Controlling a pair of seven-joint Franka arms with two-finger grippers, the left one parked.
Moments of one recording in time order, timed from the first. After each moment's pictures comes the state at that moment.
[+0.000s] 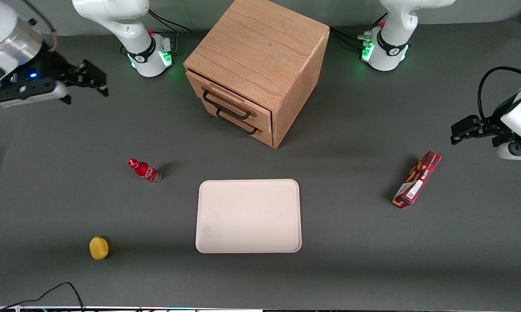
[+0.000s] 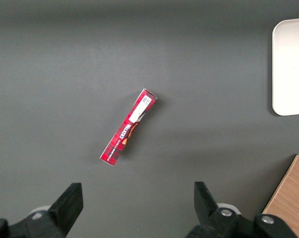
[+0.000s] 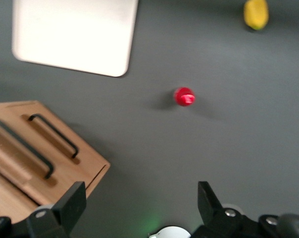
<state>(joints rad) -0.01 -0.12 0.26 -1.61 0.09 1.47 0.05</state>
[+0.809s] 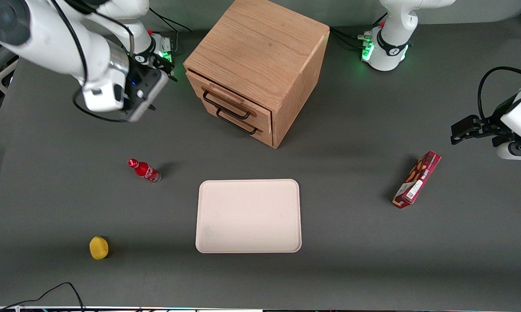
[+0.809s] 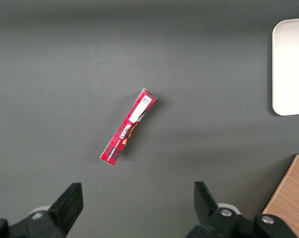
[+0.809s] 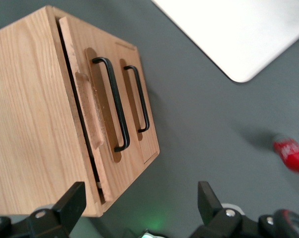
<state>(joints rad) 0.00 0.07 0.41 -1.61 0.29 1.48 -0.42</state>
